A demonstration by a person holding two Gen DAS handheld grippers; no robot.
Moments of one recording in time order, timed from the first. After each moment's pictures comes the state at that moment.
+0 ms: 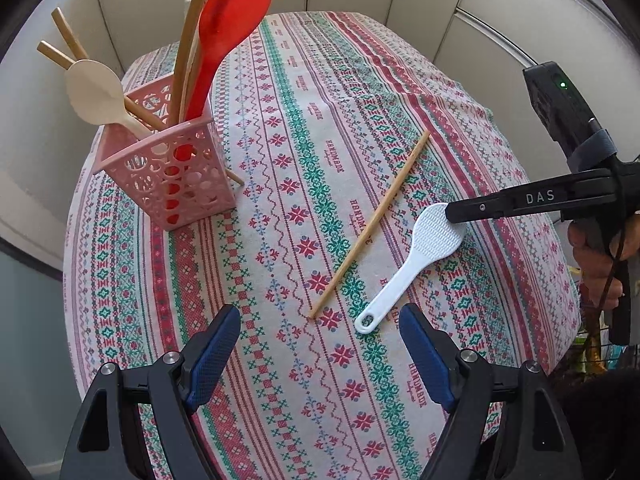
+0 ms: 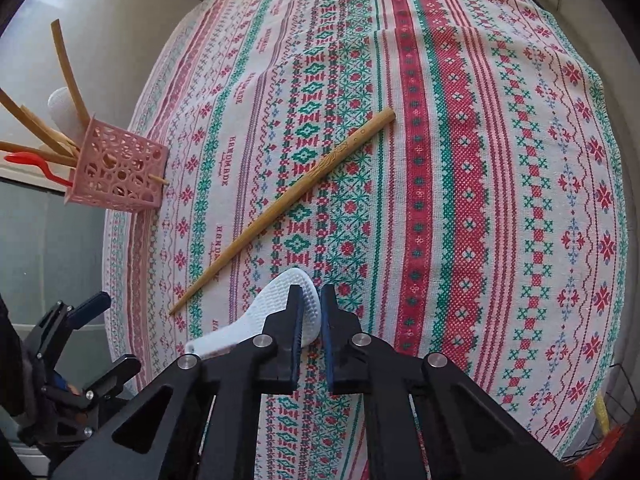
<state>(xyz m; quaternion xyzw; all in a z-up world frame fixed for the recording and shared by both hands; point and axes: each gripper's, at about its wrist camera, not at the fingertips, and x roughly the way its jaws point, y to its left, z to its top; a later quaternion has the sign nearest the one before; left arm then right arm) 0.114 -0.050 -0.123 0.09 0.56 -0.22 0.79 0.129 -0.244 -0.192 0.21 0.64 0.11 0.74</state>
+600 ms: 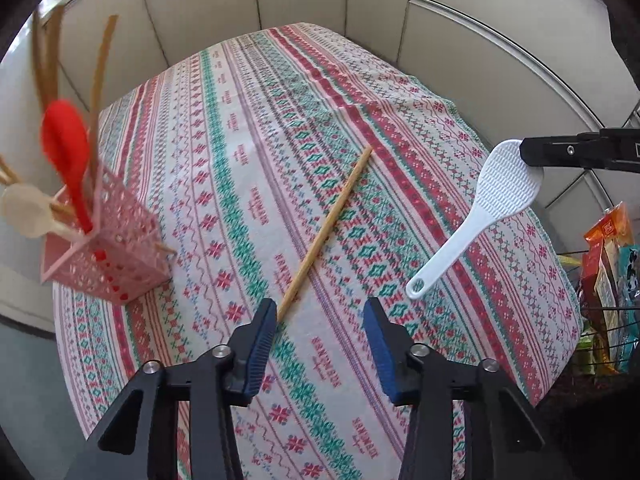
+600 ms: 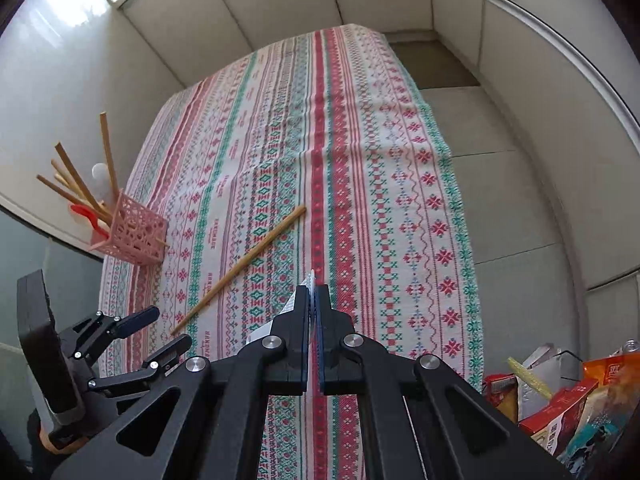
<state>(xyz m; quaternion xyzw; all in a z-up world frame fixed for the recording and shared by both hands) 0.121 -0.134 -0.117 0.16 0.53 -0.25 0.79 0.066 -0.306 -0.085 0.18 0.54 -0.01 0.82</state>
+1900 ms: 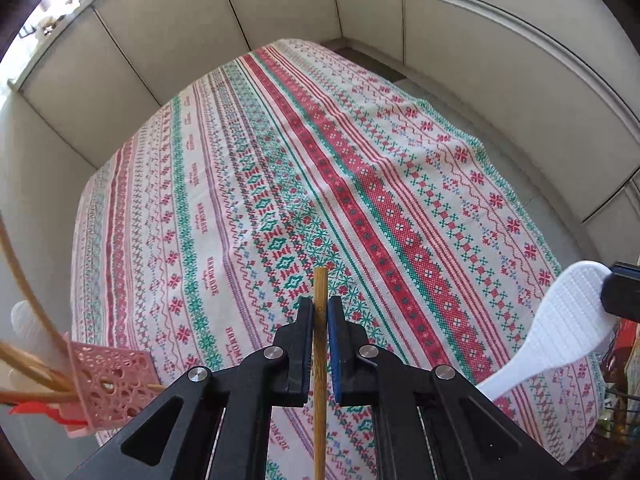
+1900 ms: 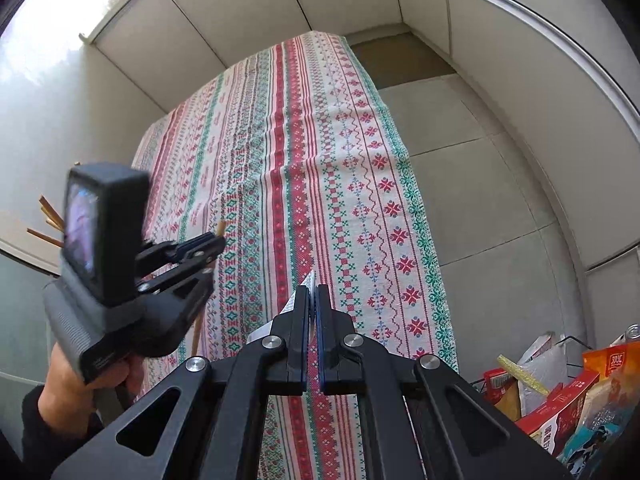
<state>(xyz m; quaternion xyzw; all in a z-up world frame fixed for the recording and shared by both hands) 0.185 -0.225 -0.120 0.23 0.50 -0.22 0.80 0.064 -0.349 -0.086 0.23 0.53 -0.03 0.82</state>
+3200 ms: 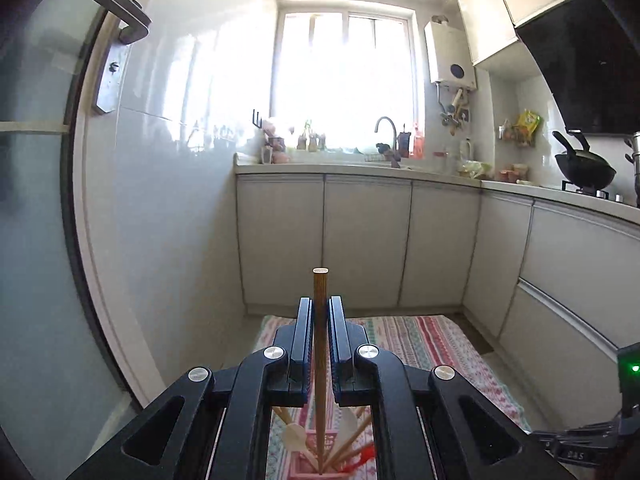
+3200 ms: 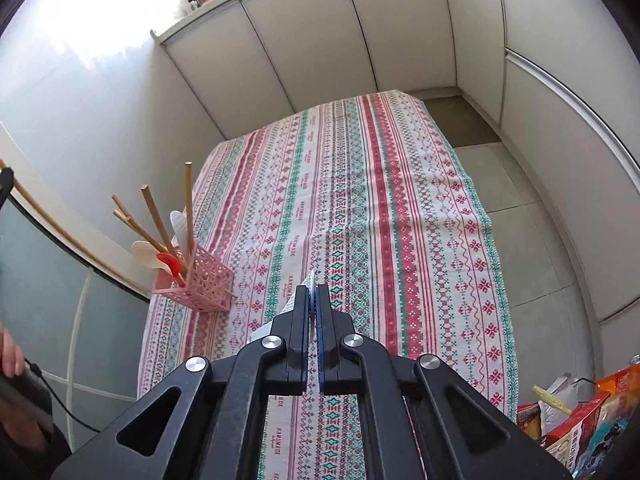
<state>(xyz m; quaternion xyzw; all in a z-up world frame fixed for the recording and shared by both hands) 0.126 0.015 0.101 0.00 0.14 -0.06 0.99 0.074 -0.243 -0.018 0.18 0.45 0.02 0.87</state>
